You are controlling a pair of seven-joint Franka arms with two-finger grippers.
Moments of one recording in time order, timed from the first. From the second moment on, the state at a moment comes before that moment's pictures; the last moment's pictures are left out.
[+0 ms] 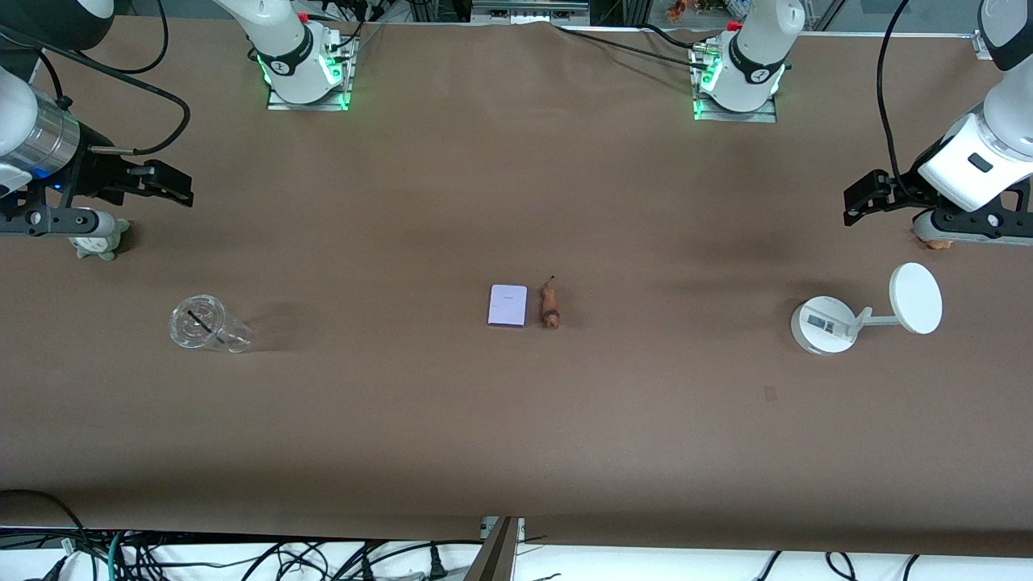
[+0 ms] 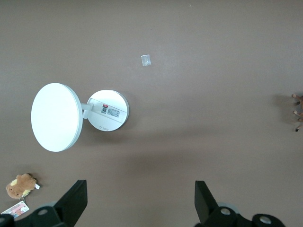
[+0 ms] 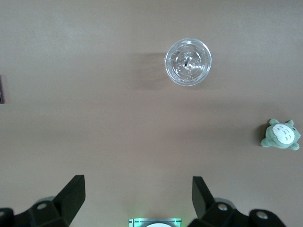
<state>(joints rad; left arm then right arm) 0.01 -0.01 -0.05 -1.73 0.01 1.70 0.02 0.10 0.09 0.00 -1.54 -0.02 1.49 0.10</state>
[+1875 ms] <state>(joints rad) -0.12 0.37 -0.38 -1.74 -0.03 2.14 -0.59 0.10 0.09 0.00 -1.54 -0.02 1.50 0.14</state>
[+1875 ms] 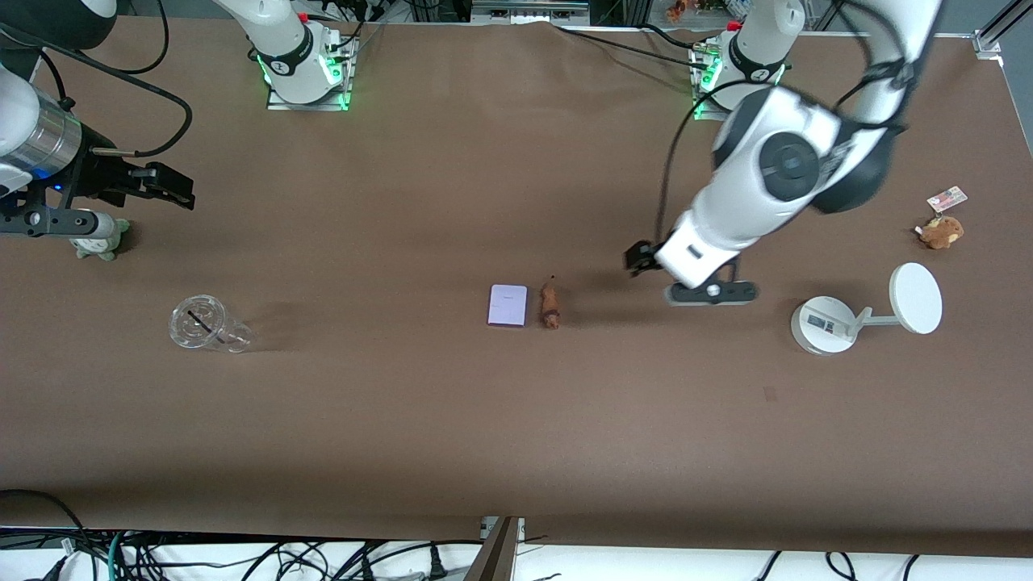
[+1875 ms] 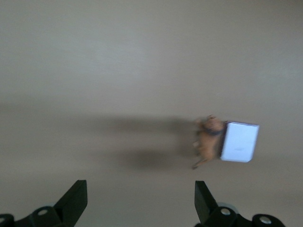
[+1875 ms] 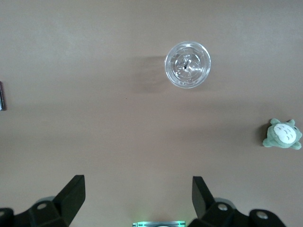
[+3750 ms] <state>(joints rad) -0.20 0.61 -0.33 -1.58 0.34 2.20 -0.70 0.10 0.09 0.00 -1.54 -0.03 1.51 0.14</state>
